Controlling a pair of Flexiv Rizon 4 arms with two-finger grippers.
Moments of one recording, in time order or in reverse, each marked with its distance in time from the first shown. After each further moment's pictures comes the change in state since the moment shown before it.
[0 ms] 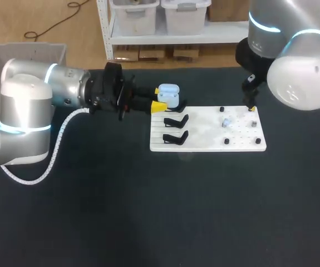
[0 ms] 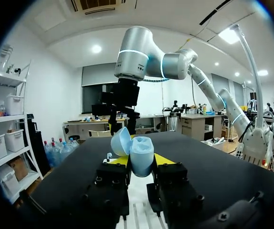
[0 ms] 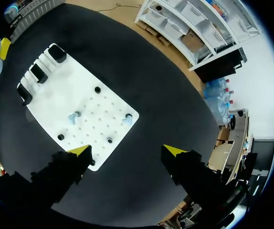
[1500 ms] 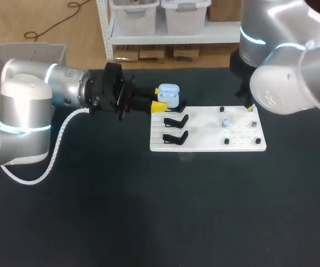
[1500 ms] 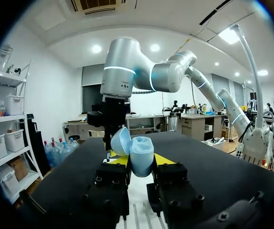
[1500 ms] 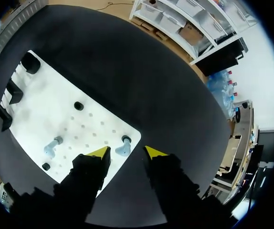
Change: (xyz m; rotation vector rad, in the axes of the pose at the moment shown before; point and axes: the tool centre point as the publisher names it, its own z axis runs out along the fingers) left arm 0.000 0.000 0.000 0.000 0.000 0.000; right arm -0.027 -0.003 0.061 -0.023 0.012 0.070
